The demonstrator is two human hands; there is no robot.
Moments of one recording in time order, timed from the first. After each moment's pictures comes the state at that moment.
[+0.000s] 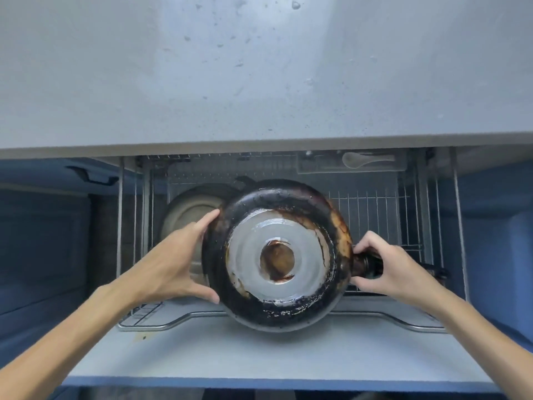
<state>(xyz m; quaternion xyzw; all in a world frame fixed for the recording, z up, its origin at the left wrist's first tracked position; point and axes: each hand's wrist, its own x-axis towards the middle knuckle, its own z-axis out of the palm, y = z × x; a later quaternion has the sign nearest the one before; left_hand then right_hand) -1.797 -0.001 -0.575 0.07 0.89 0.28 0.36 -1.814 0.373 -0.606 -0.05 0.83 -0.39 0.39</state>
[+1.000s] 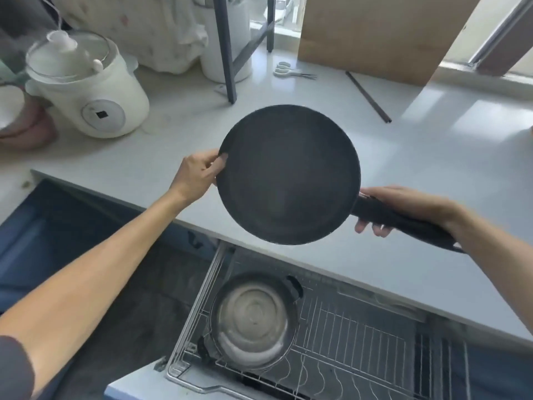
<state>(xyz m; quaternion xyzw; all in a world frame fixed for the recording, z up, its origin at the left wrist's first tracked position) -1.953 -0.173 -0.414 -0.15 0.89 0.41 -0.09 -2.062 0.173 -0.359 -0.16 0.80 -0.33 0.47</state>
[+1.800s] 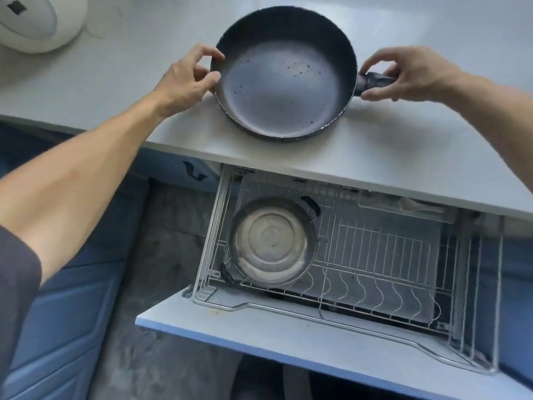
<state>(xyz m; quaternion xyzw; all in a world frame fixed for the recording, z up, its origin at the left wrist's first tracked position) -1.979 -0.198 -0.482 -0.10 0.91 0.40 0.05 -2.098 0.161 -0.461 -0.24 0.91 -0.24 0.23</state>
